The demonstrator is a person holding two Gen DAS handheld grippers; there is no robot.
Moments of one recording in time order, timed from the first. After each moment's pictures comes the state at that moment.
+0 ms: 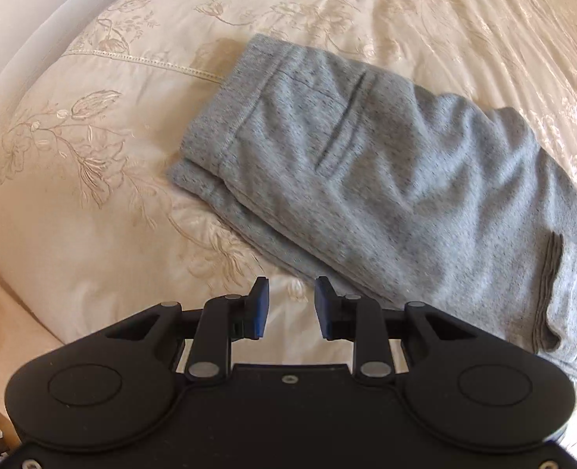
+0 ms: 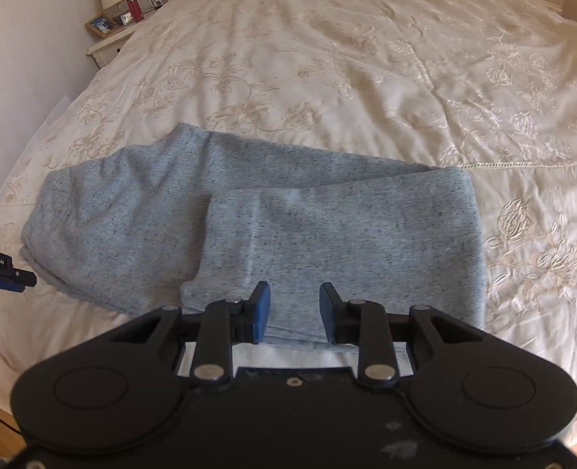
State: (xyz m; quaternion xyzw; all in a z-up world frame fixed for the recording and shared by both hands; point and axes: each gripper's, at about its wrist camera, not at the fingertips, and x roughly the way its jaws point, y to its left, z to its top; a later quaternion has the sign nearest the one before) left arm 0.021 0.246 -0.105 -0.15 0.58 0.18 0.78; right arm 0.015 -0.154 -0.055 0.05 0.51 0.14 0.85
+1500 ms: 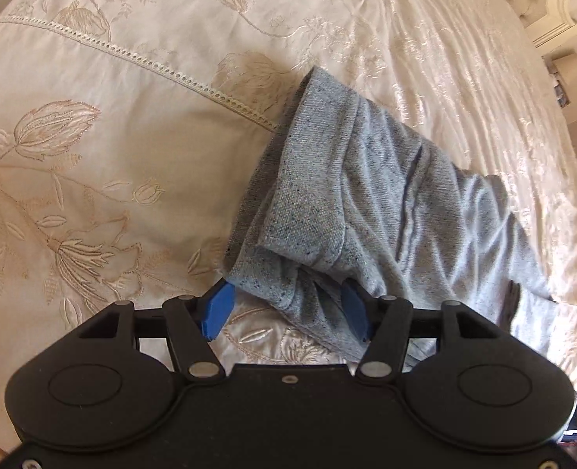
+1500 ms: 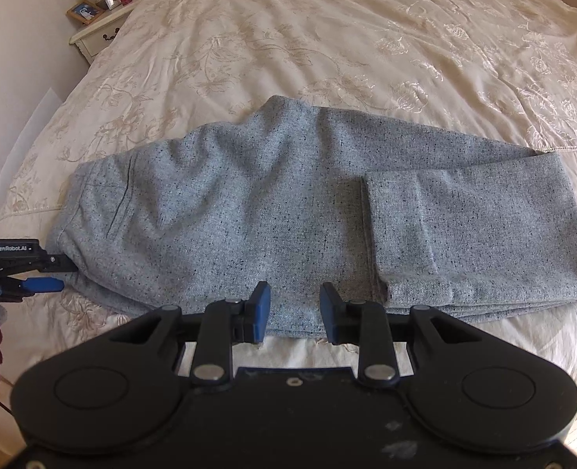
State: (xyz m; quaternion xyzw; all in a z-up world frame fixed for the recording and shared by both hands) left arm 0.041 0.377 -0.149 -0.29 0.56 0.00 0.78; right arm -0.005 -0.001 -0.035 0.04 0.54 0.10 0.83
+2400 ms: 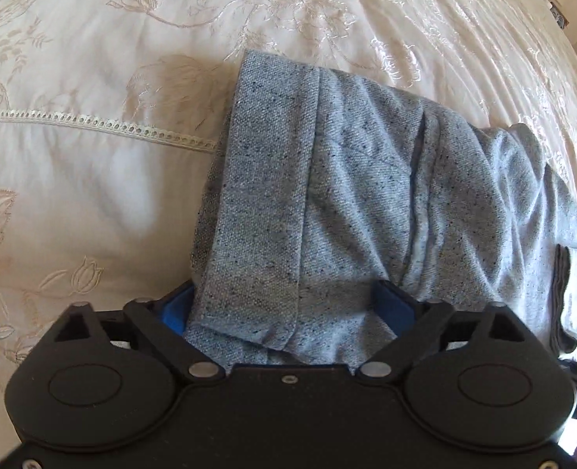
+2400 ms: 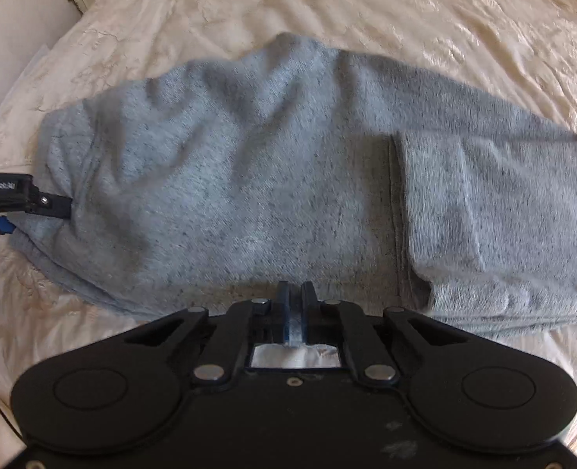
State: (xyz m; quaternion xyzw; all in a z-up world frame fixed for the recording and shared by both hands) left arm 0.098 0.336 -0.175 -0.17 0.60 -0.02 0.78; right arm 0.017 0.021 -0.109 0.00 0.59 0.10 0.80
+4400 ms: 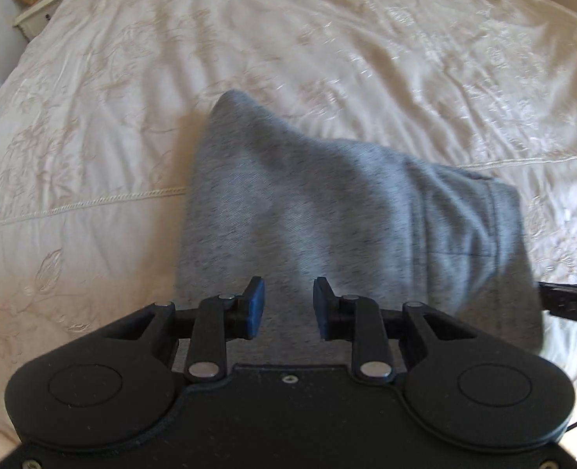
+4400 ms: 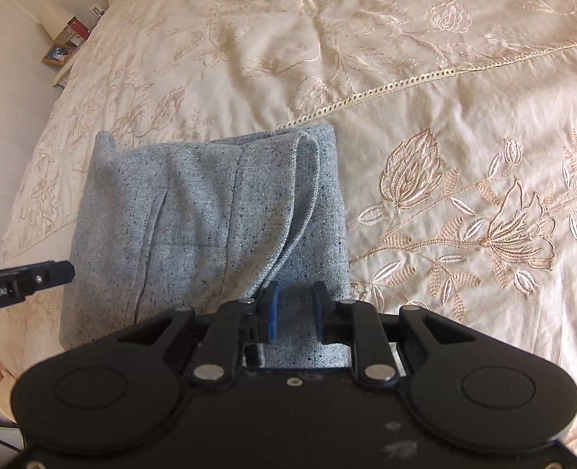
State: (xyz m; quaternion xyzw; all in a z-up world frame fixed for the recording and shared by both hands) left arm 0.100 -0.032 -0.117 0.01 0.58 0.02 0.82; right arm 0.079 -0.329 -0.120 0.16 0.59 0.14 0.78
